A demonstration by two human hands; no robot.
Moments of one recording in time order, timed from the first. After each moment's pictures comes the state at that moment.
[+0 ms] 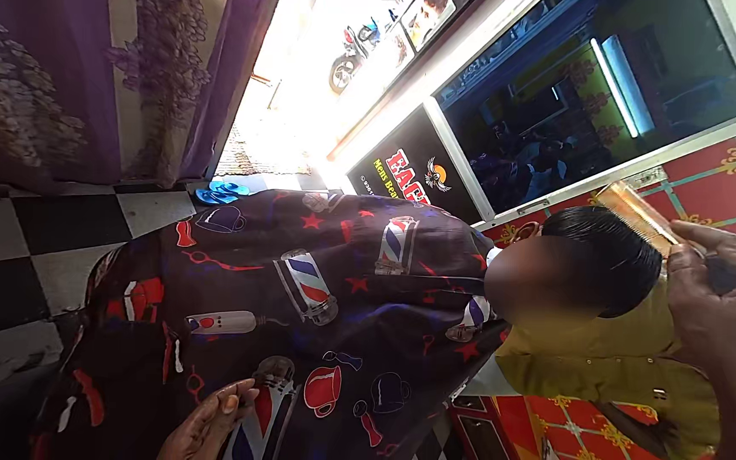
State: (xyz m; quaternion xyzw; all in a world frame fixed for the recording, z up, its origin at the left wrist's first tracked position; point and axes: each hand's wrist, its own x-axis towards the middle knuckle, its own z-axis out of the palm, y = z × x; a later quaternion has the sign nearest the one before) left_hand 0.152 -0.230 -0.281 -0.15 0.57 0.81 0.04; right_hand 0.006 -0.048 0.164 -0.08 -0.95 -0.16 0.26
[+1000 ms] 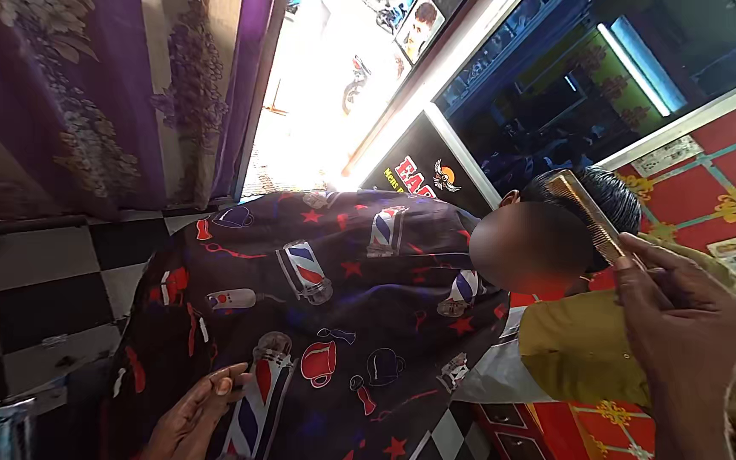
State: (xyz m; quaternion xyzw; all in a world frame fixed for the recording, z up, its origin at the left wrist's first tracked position) left_hand 0.181 -0.226 -0.248 -0.17 0.64 0.75 0.02; right_hand 0.024 0.130 0.116 0.15 -0.93 0.09 0.32
